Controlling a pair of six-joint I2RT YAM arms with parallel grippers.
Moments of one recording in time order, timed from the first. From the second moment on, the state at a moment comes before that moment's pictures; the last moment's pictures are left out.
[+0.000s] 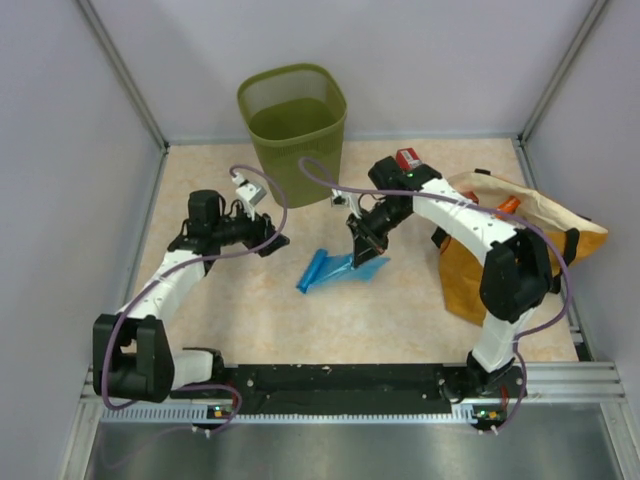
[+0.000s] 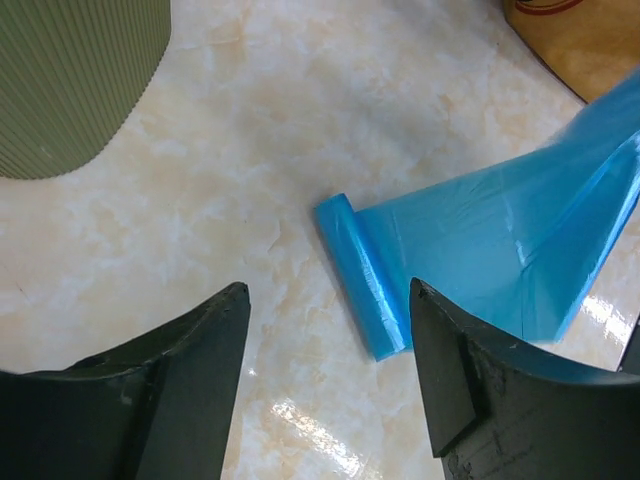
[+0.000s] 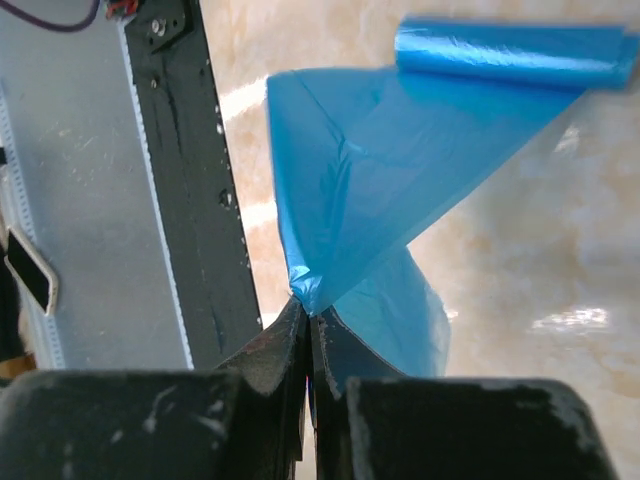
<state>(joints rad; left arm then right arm) -0.10 1.26 0.78 -0.09 0.82 0.14 0.57 1.80 1.51 -1.09 -0.85 -0.49</state>
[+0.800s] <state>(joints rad) -0.30 1.41 0.92 -0.21 0.51 0.23 0.57 1.62 1.96 -1.29 -0.71 -0.47</state>
